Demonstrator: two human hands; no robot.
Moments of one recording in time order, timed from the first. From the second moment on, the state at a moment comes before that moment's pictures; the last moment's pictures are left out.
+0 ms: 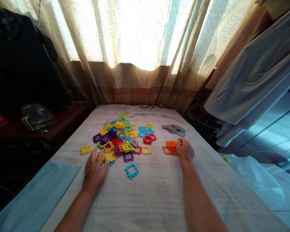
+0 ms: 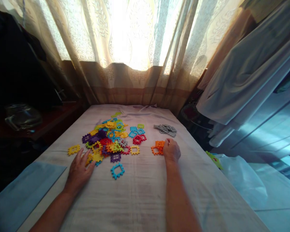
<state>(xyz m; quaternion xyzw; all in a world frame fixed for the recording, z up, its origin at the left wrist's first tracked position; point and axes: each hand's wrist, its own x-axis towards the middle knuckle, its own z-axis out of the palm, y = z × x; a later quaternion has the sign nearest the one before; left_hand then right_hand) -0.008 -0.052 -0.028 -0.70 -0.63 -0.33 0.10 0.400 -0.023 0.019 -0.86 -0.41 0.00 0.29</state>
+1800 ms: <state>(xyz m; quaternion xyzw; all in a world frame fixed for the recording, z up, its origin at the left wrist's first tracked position) -0.006 -0.051 -0.032 -0.72 -0.62 -0.29 0.06 0.316 -0.019 0.037 -0.79 -0.55 0.04 0.28</state>
